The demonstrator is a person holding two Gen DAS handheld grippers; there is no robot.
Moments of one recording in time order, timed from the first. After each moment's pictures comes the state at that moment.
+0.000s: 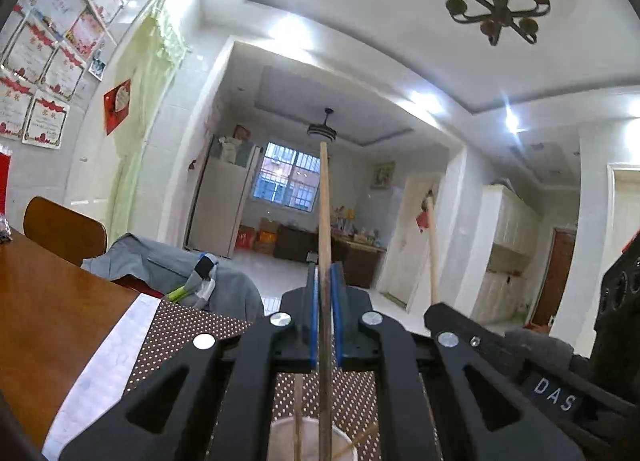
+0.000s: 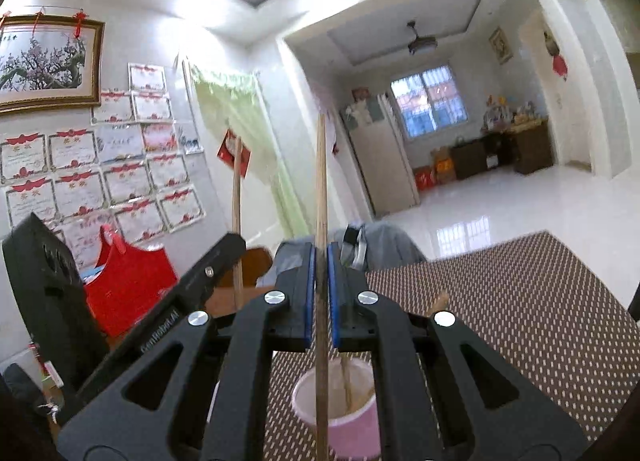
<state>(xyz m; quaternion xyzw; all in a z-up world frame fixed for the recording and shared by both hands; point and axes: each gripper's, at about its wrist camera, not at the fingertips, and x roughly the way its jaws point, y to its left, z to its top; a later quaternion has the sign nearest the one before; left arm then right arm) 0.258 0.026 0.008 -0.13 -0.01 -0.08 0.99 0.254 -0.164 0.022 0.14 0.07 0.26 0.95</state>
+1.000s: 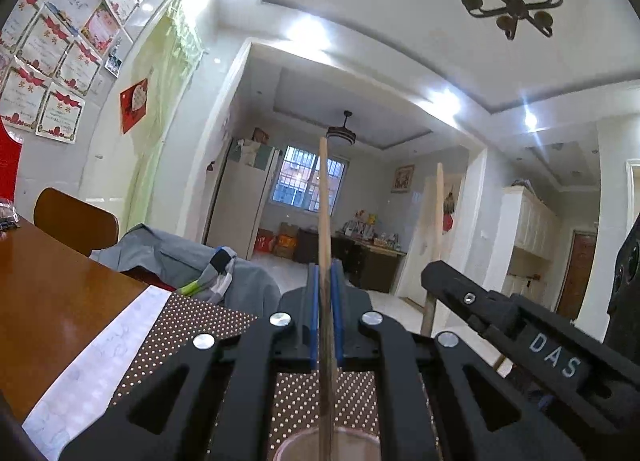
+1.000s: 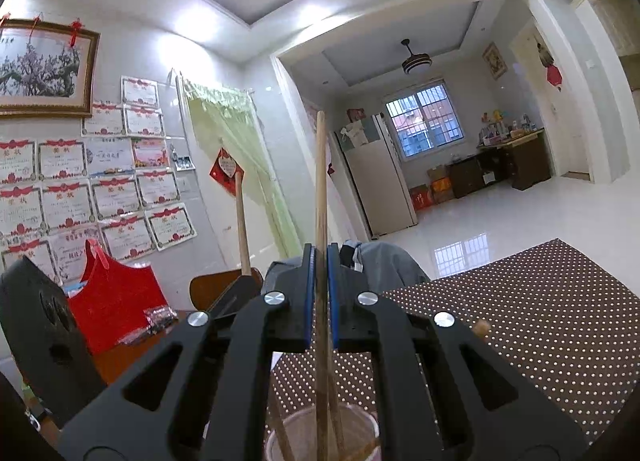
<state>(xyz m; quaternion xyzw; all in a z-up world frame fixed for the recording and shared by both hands) 0.291 0.031 -0.030 -0.13 0.00 -0.04 0.99 0.290 -0.136 -0.004 0.15 0.04 0.25 0.95</state>
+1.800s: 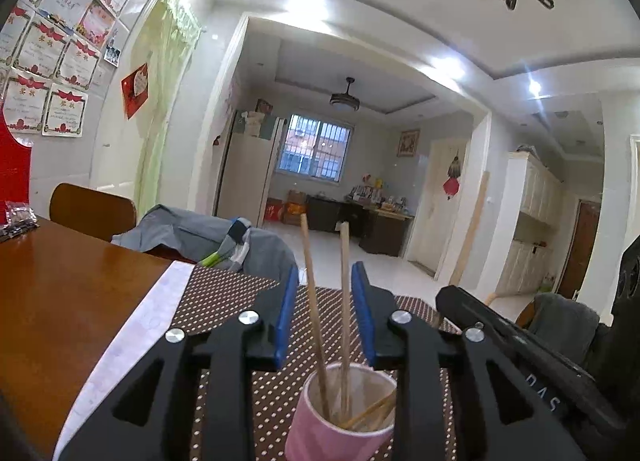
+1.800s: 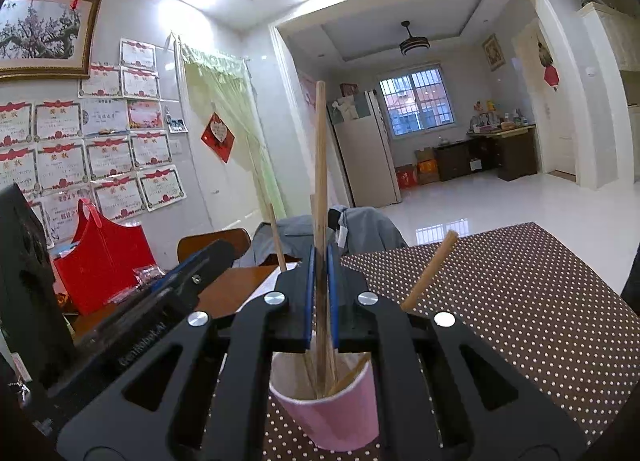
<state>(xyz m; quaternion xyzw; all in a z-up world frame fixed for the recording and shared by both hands) 0.252 0.041 -0.027 -0.10 0.07 -0.03 0.99 0.250 -0.133 -0.019 0.11 0.09 0.23 0.96</state>
